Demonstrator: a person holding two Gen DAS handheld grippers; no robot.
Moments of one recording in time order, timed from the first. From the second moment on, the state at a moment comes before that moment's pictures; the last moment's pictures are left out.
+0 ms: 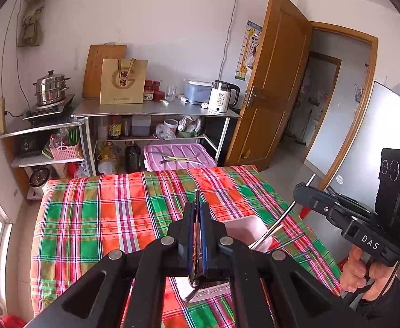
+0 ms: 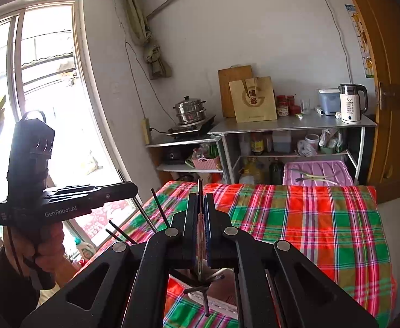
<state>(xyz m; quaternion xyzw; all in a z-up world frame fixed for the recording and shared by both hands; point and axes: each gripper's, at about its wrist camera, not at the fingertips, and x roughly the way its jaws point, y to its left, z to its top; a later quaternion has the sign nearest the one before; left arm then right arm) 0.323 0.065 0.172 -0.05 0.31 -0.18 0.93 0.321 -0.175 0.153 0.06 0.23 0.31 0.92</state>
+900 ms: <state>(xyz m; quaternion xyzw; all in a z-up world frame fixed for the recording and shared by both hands) 0.345 0.071 0.111 -0.07 0.37 -0.19 0.91 0.344 -0.161 0.099 0.04 0.31 0.30 0.90</state>
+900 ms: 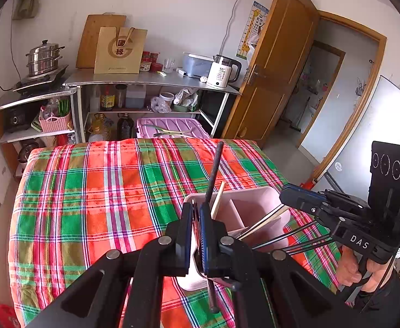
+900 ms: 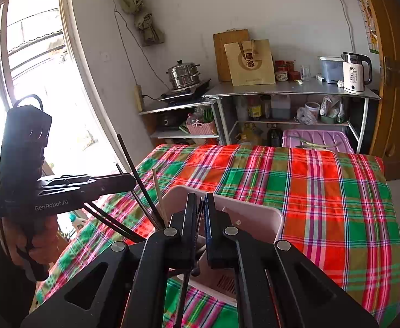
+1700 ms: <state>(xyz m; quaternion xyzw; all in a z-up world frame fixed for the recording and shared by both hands) 0.233 0.093 0.170 -0.07 0.27 -0.14 0.95 0.249 -0.213 0.143 0.06 0.23 0.29 0.93</state>
